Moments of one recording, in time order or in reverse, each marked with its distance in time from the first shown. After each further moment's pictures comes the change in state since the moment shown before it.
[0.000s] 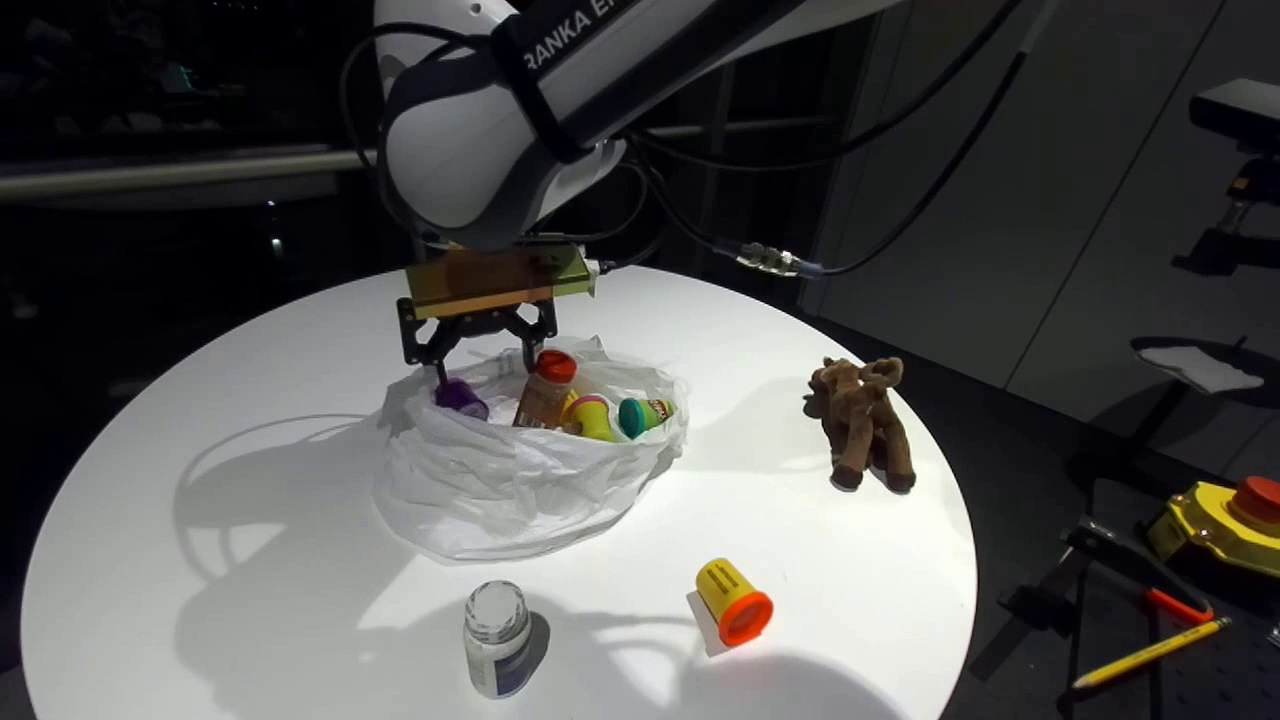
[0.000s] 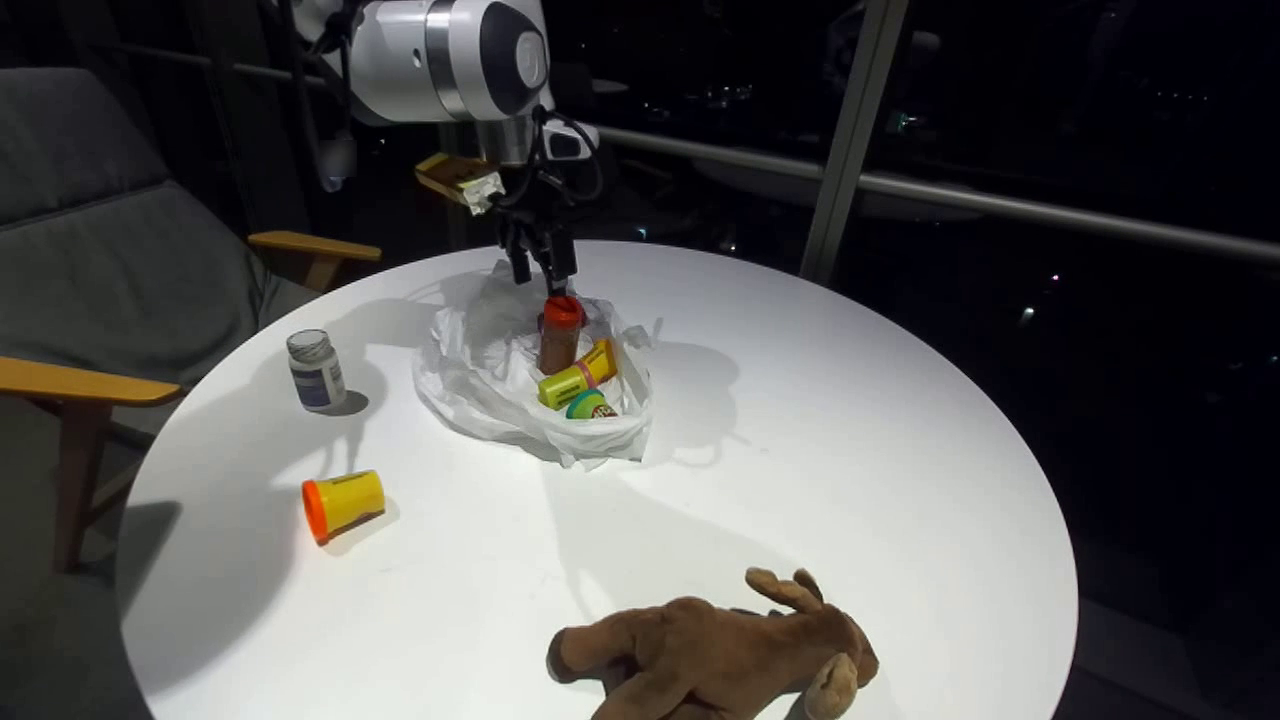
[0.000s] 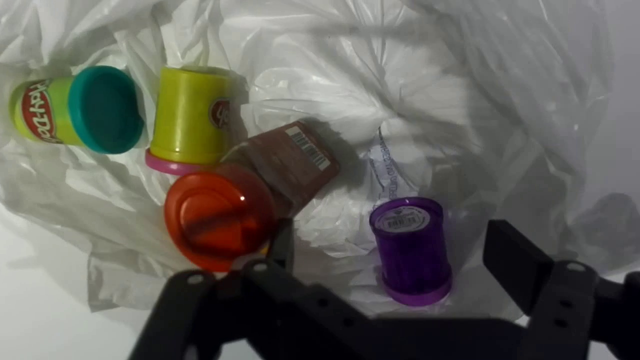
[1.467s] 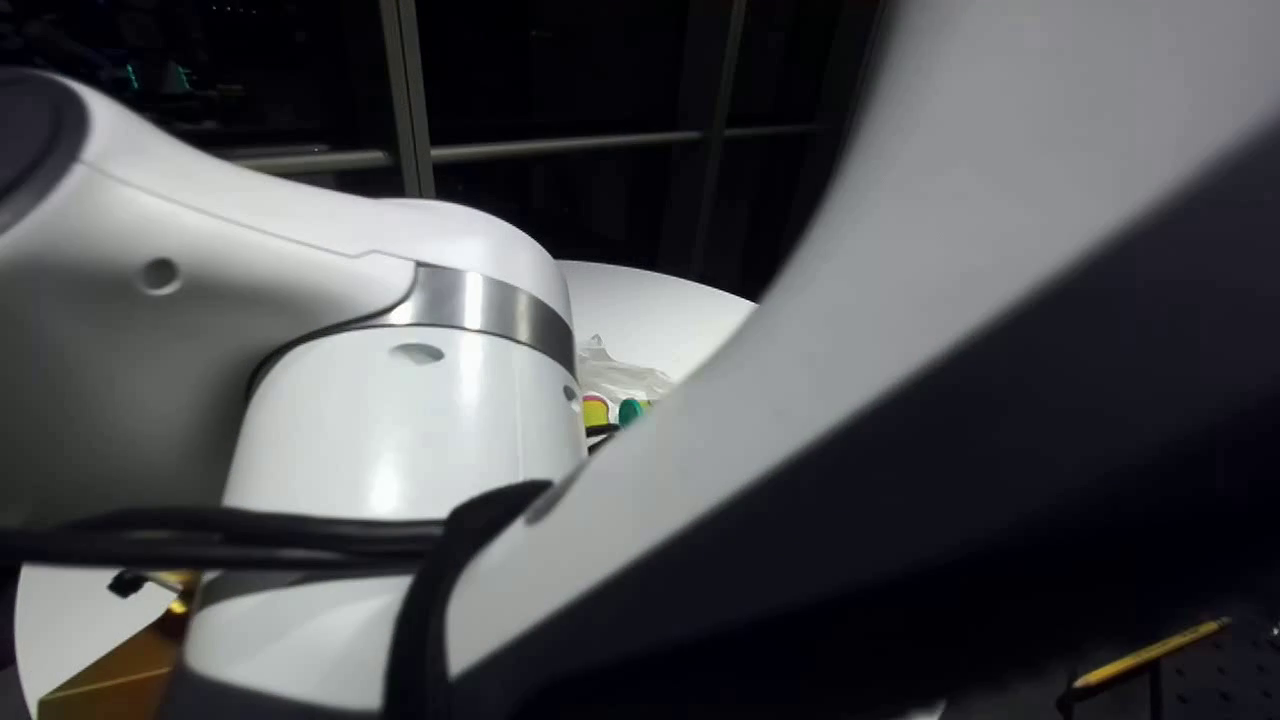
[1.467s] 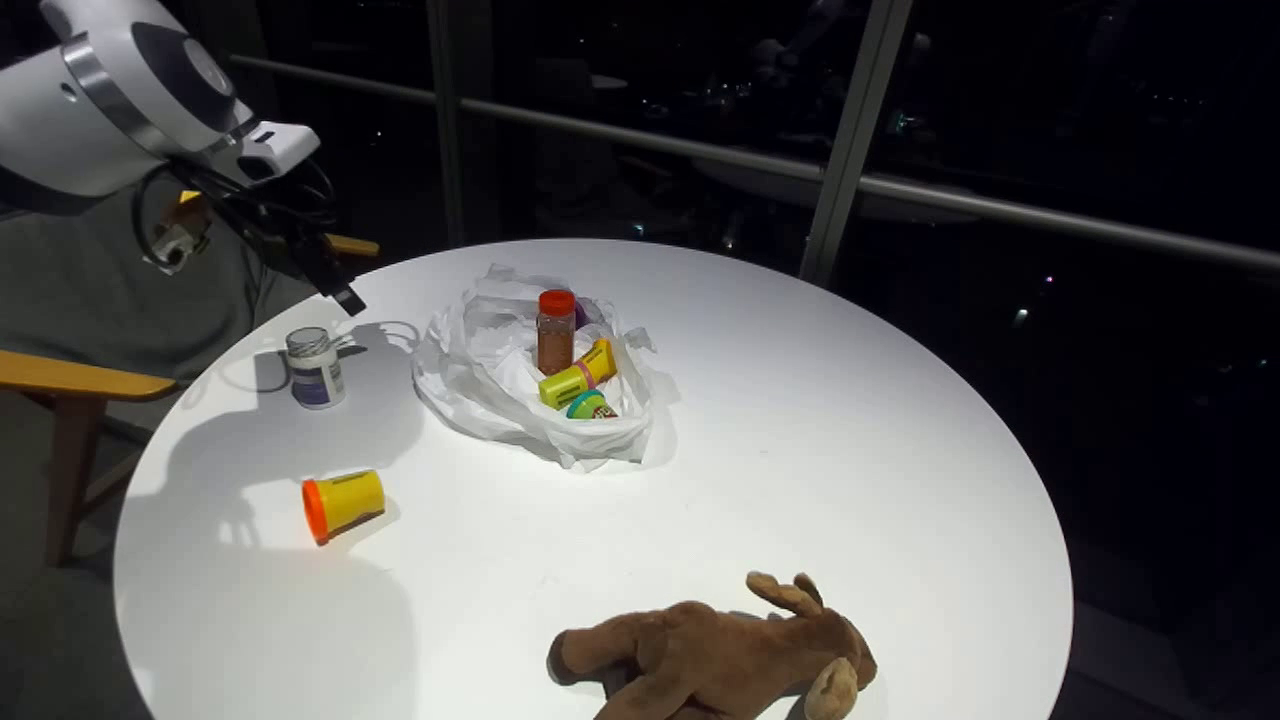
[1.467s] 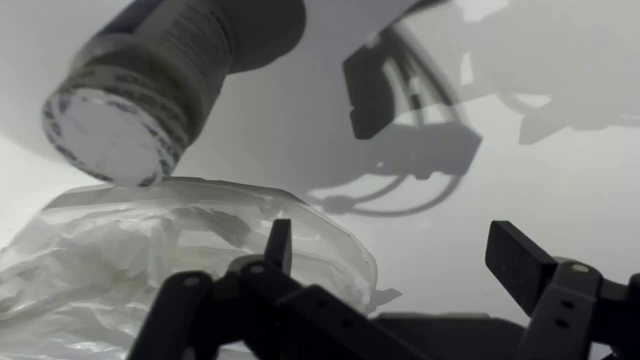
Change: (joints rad) arm 0.674 -0.102 -0.357 -0.397 -0.164 0.328 0.761
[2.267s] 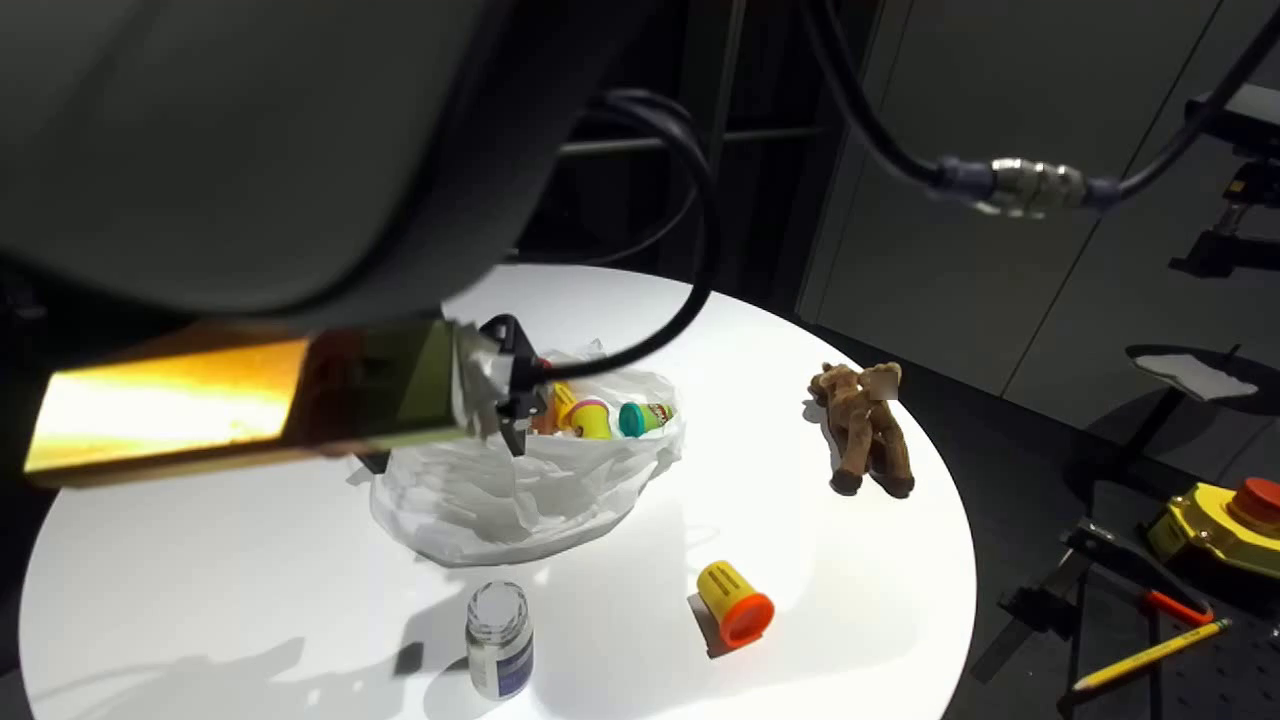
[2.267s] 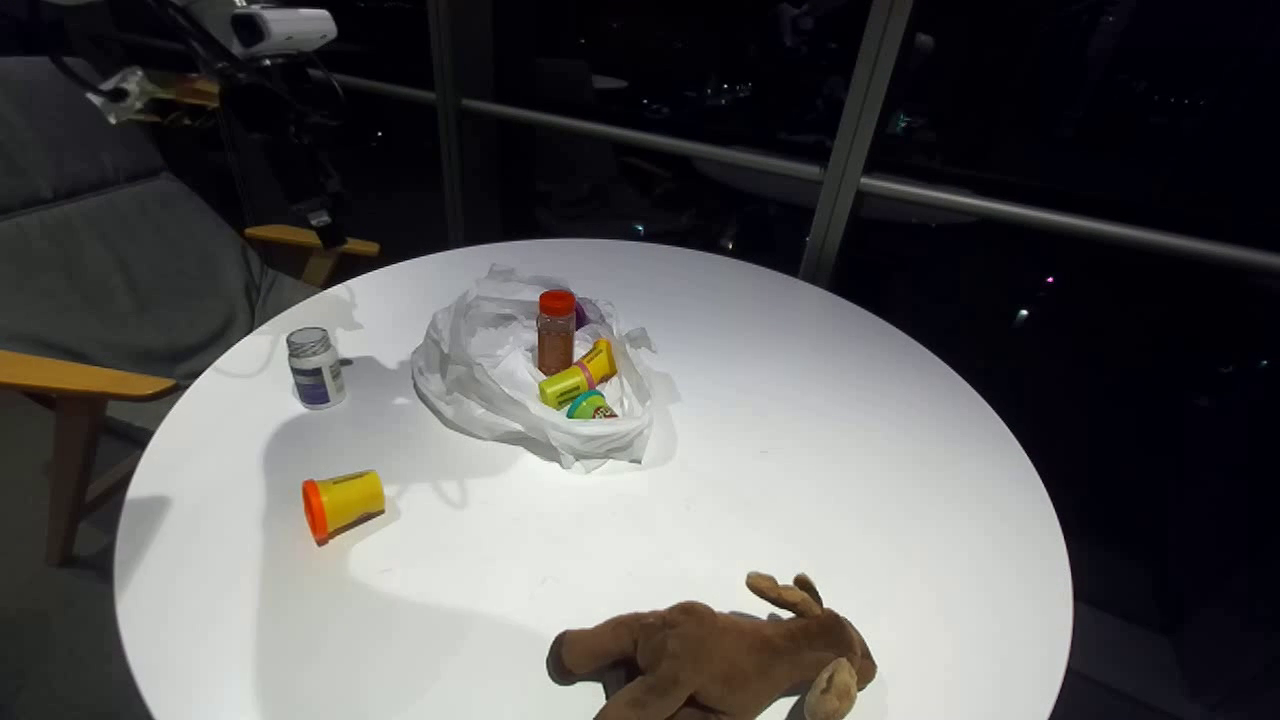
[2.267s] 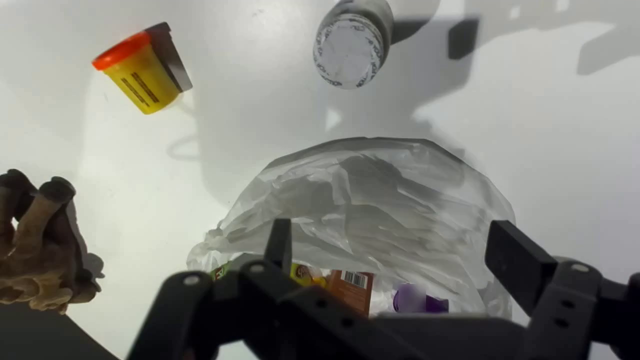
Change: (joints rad) arm -0.215 -0.246 0.199 0.000 0.041 -0.472 -0.026
